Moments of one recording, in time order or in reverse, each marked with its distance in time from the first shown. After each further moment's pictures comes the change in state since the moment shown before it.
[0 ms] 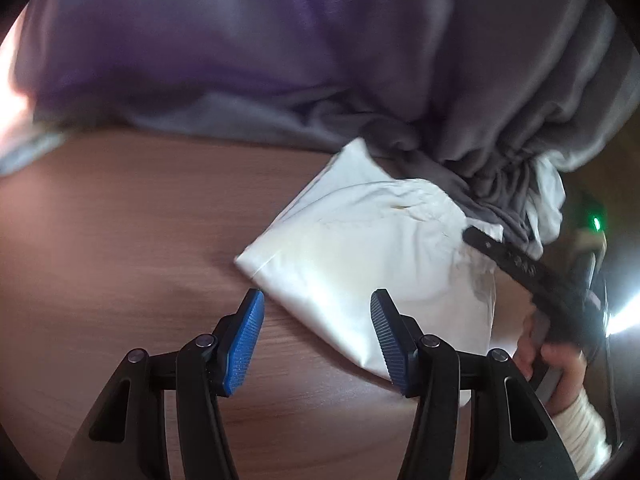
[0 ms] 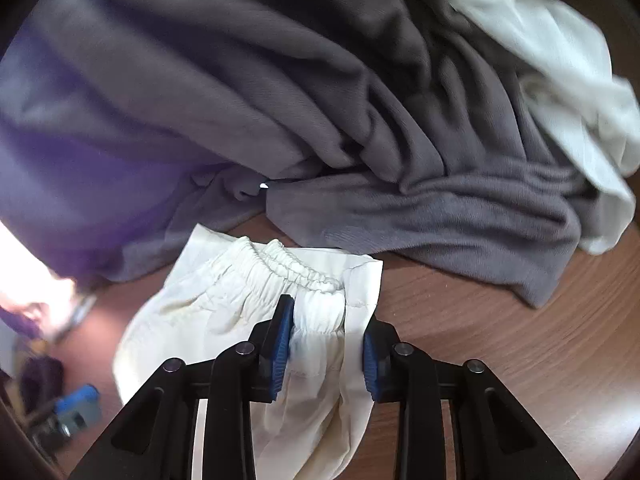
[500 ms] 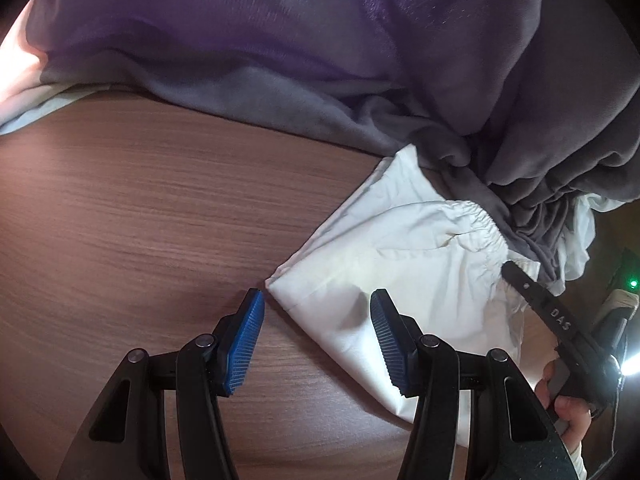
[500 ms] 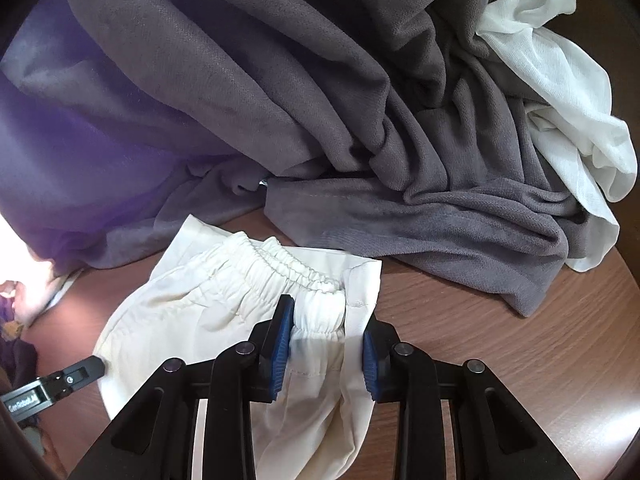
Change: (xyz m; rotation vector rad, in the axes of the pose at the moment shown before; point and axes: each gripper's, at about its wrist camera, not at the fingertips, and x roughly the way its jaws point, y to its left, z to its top) left arm 0.034 0.027 0.014 -0.097 0.021 0.051; right arm 0.001 0.010 0.001 -0.055 -0.002 -0.070
